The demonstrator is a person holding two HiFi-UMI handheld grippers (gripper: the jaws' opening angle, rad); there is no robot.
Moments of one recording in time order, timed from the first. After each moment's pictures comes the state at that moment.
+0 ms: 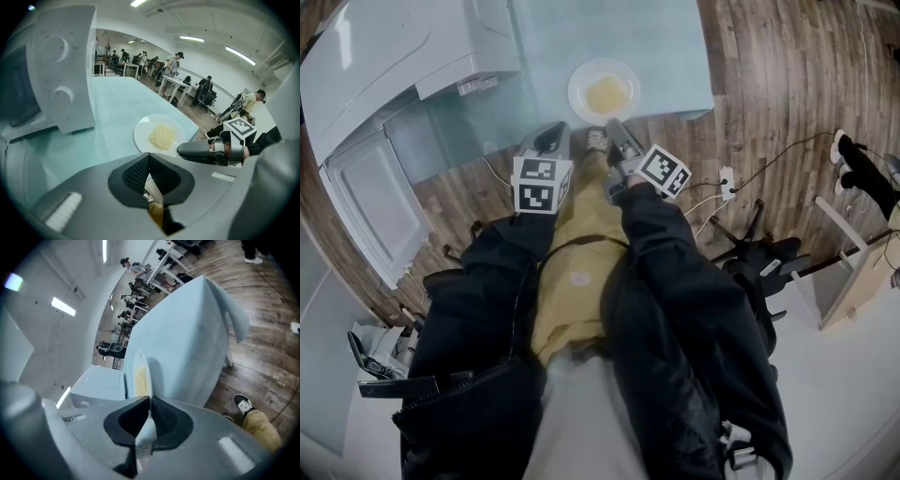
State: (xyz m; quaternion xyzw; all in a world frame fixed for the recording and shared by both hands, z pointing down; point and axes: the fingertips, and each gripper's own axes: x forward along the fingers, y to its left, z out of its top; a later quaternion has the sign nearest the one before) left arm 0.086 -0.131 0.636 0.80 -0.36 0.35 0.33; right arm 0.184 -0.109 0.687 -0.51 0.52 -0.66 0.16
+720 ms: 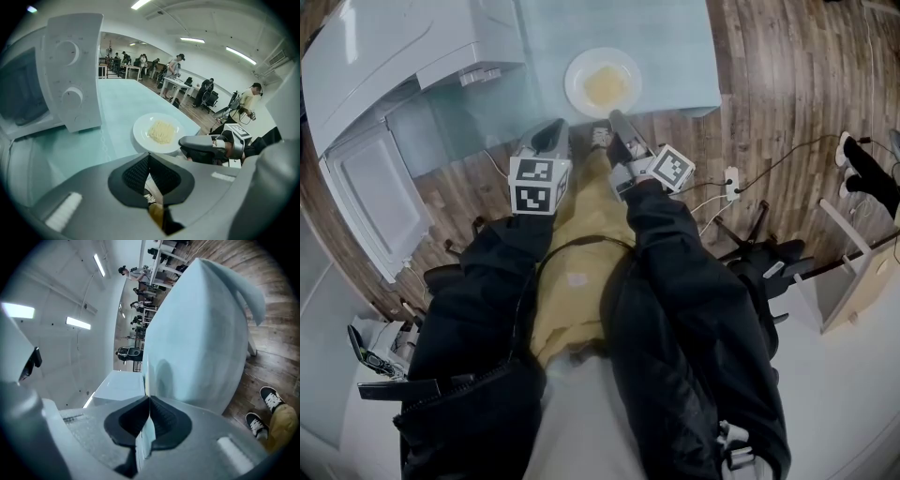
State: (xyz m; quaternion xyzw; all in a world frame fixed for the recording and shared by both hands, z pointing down) left arm 0.074 -0.128 0.631 0.80 -0.38 0.35 0.32; right arm 0.179 -0.123 0.665 -0.43 0.59 -0.64 0.26
